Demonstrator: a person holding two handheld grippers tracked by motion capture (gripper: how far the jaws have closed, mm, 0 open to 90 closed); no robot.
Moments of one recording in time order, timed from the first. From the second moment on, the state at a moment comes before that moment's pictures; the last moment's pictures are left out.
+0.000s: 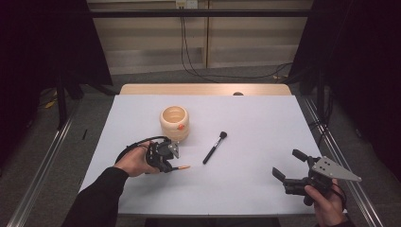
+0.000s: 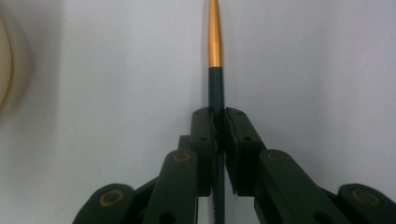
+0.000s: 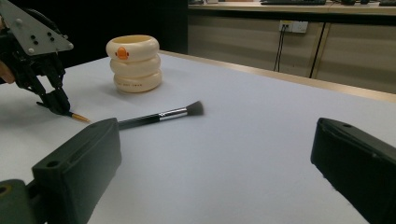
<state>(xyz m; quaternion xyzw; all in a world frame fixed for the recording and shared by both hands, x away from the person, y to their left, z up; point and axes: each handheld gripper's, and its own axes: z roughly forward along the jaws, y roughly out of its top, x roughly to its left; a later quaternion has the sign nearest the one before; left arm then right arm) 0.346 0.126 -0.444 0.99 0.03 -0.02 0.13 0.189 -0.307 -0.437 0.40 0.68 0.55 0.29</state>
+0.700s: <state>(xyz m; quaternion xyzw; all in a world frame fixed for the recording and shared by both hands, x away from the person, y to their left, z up) 0.347 0.127 -0.444 0.99 0.08 -0.03 0.14 0.189 -0.308 -0.438 0.40 0.68 0.54 0.29</state>
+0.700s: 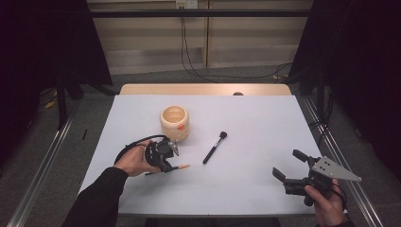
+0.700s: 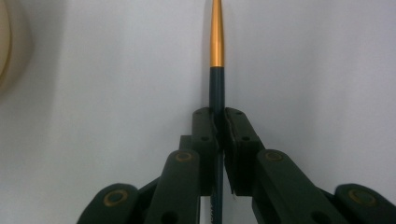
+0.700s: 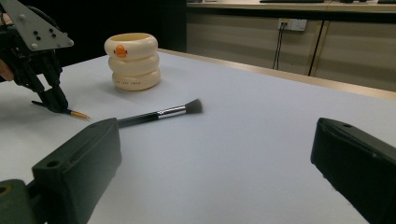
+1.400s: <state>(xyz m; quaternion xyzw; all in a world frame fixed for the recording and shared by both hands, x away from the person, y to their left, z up) 0.346 0.136 -0.426 0.97 0.12 -0.05 0.19 0.189 -0.308 -0.438 0.40 0.68 0.54 0.29</state>
